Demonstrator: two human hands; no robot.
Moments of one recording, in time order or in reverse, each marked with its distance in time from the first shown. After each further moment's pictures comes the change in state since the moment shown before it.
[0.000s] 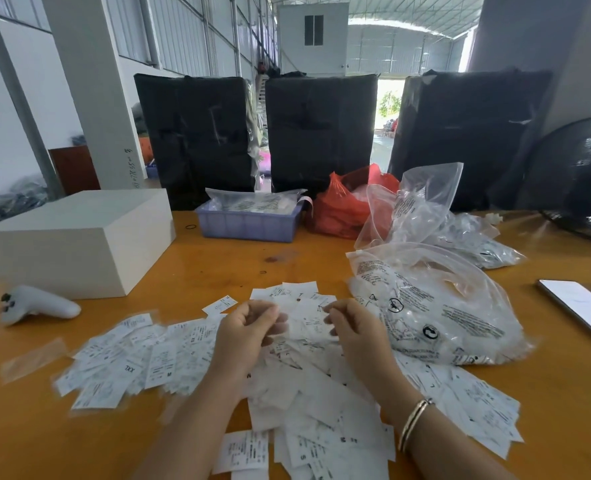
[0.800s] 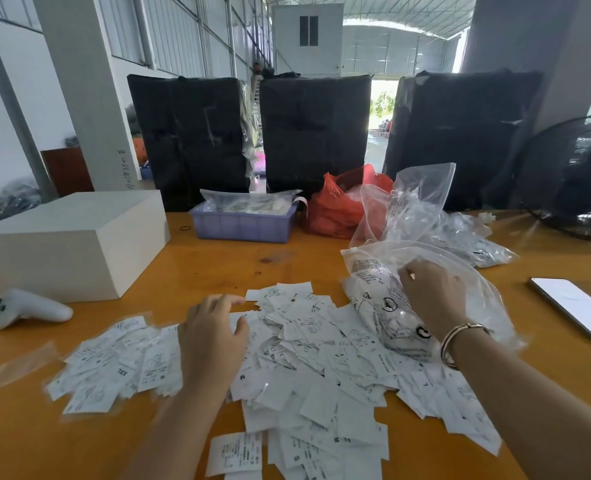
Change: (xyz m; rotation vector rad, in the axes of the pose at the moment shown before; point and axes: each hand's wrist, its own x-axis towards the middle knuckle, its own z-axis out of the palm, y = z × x) left_hand 0.009 -0.006 -0.020 1.012 0.313 0.416; right_hand 0.074 0.028 -0.099 -0.874 0.286 -0.027
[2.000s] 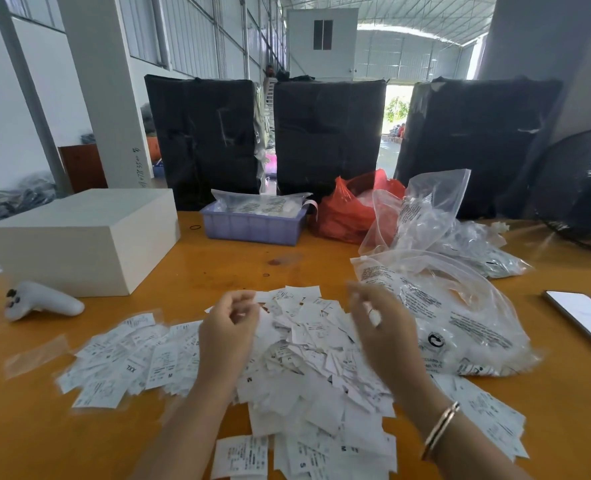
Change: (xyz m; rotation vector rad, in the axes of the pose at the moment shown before) left_hand 0.002 0.011 -0.003 -0.653 -0.026 -0.268; right_hand -0.083 -0.081 -0.009 0.680 -0.007 -0.197
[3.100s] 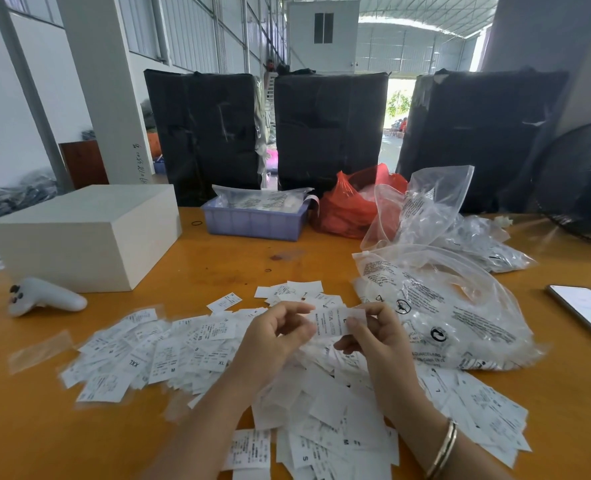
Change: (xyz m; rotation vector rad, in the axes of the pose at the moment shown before) left_hand -0.022 0.011 0.018 -0.276 -0.503 -0.029; right_hand -0.025 0.007 0.009 0.779 -0.065 0.382
